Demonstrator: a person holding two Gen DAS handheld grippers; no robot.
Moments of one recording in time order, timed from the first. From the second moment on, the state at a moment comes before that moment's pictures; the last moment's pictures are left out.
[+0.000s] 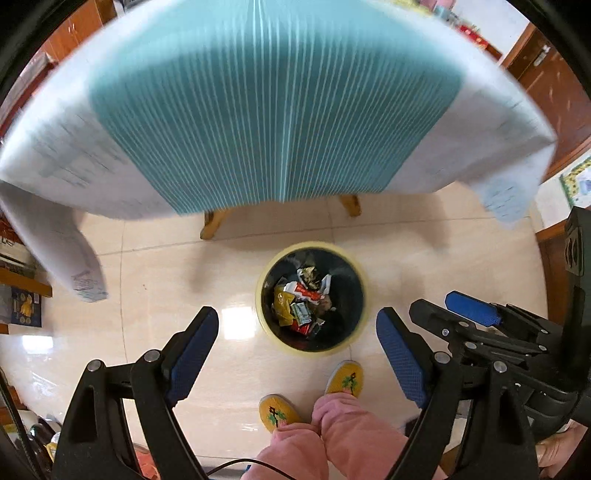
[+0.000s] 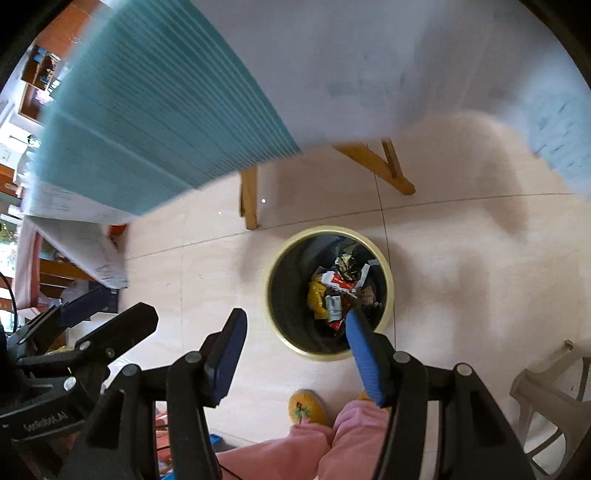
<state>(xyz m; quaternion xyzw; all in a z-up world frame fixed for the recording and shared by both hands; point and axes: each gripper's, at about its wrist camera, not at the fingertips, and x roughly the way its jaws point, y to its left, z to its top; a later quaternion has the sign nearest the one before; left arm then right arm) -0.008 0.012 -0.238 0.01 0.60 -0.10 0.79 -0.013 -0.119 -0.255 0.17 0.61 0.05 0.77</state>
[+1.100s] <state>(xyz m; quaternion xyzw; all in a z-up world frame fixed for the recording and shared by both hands) 0.019 0.025 0.067 0.06 0.38 -0.12 0.92 -0.009 -0.113 0.050 0.13 0.43 0.05 0.89</state>
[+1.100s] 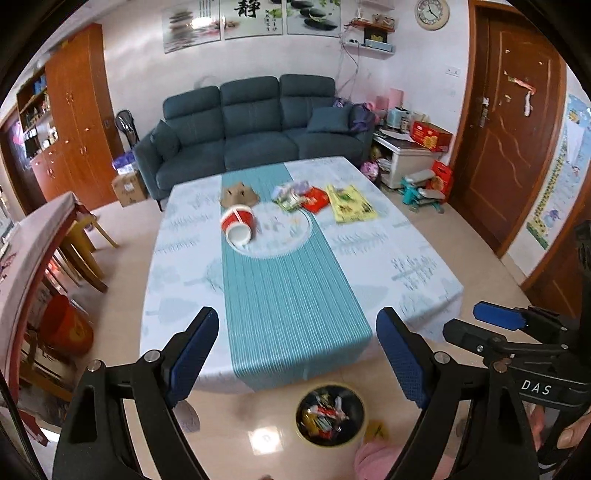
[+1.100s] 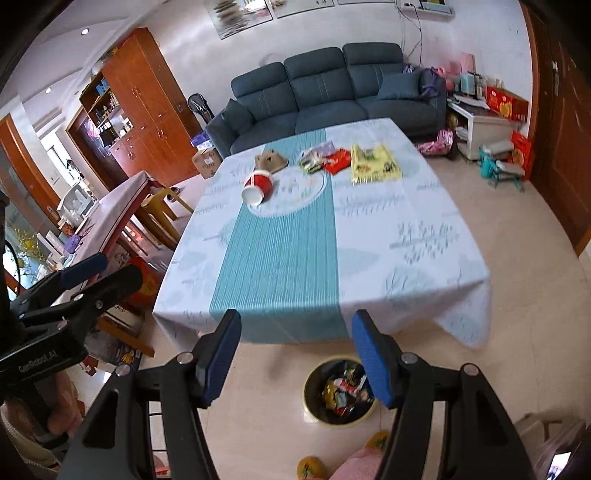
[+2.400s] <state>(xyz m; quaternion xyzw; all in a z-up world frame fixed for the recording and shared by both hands) 0.462 -0.069 -0.114 -0.11 0.59 0.00 0.80 0.480 -0.289 -0.116 0.07 0.60 0.11 0.79</state>
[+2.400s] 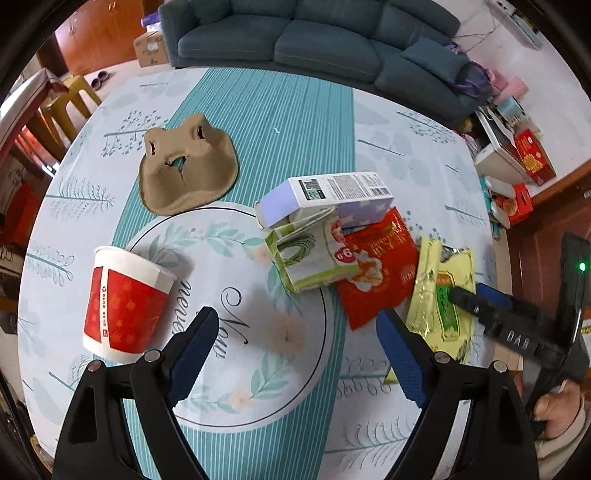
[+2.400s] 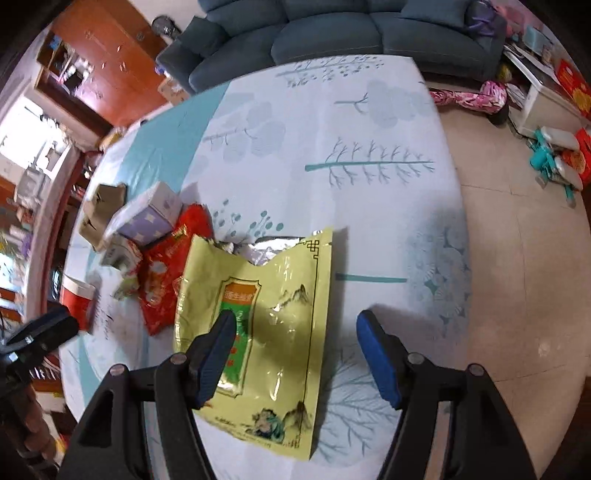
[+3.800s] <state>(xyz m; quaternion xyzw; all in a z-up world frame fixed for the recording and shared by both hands) 0.540 -0.128 -0.158 0.16 0.63 -0.13 0.75 0.480 -0.305 -0.102 0.13 0.56 0.17 0.80</state>
